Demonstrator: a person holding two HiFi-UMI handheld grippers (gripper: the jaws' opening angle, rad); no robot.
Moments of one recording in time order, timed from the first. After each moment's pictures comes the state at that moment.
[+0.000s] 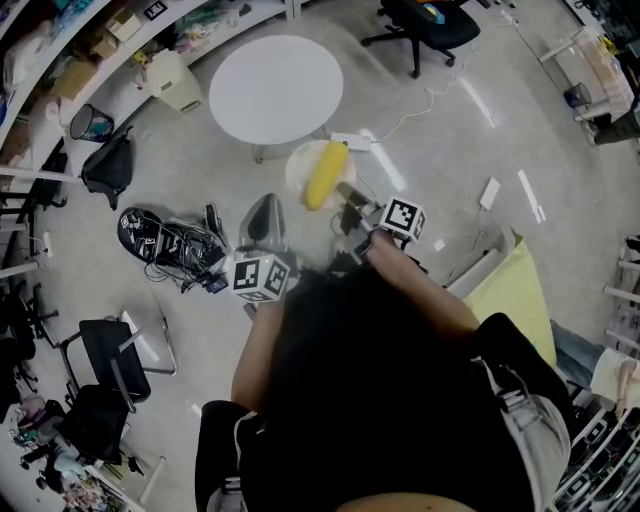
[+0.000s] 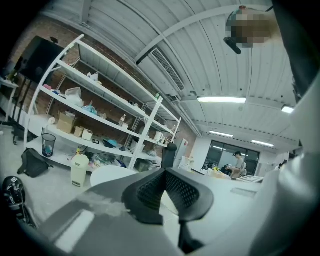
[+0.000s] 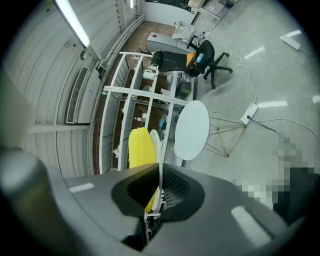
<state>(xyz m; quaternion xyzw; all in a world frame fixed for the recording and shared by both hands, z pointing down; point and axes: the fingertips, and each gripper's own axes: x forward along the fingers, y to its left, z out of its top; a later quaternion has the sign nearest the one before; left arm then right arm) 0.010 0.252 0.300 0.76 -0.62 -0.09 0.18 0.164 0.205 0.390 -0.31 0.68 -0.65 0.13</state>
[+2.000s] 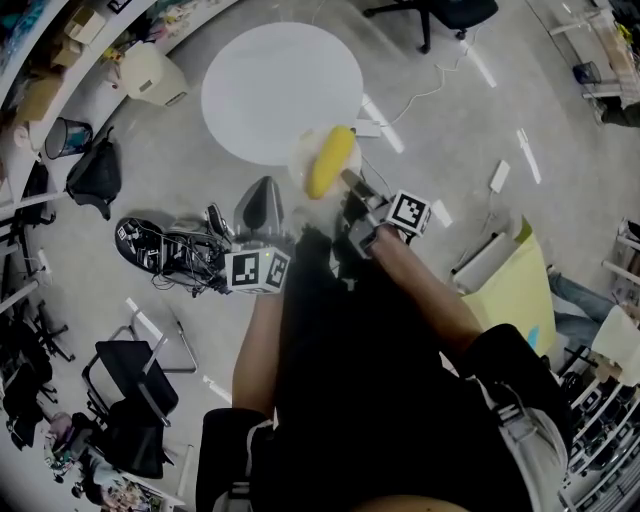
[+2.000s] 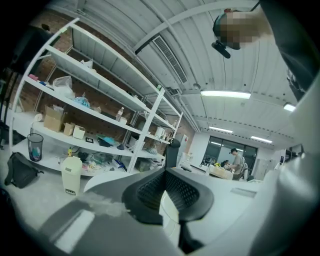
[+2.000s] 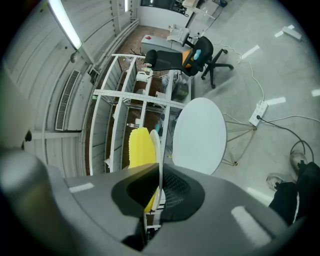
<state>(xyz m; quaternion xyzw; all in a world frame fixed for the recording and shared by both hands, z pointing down) -0.073 0.074 0.343 0.78 -0.60 -0.06 0.19 0.097 0.058 0.452 -0.35 0.66 -0.65 0.13</state>
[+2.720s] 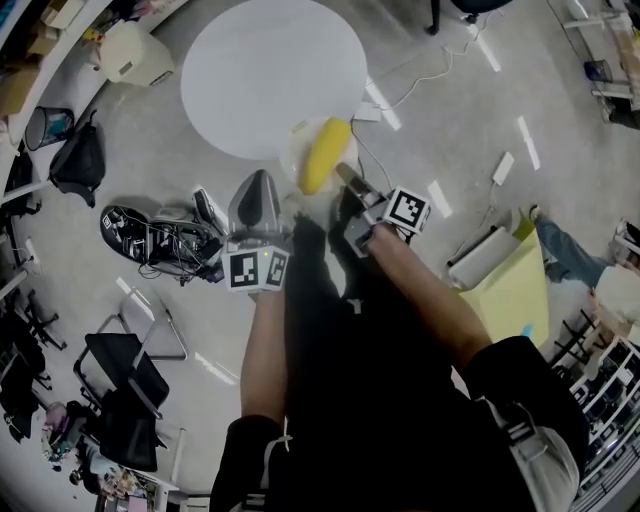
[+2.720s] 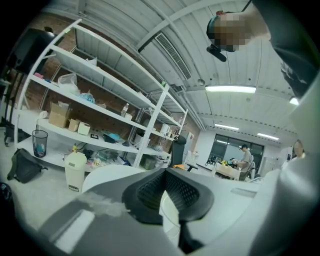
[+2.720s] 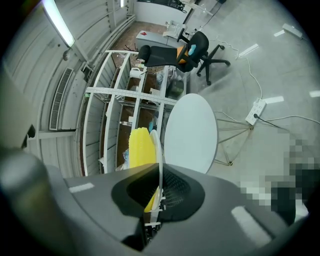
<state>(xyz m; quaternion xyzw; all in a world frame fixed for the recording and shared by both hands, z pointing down) -0.066 0.045 0.408 0.75 -0.62 -0.06 0.20 0.097 0.033 0.510 -0.34 0.66 -0.66 0.11</state>
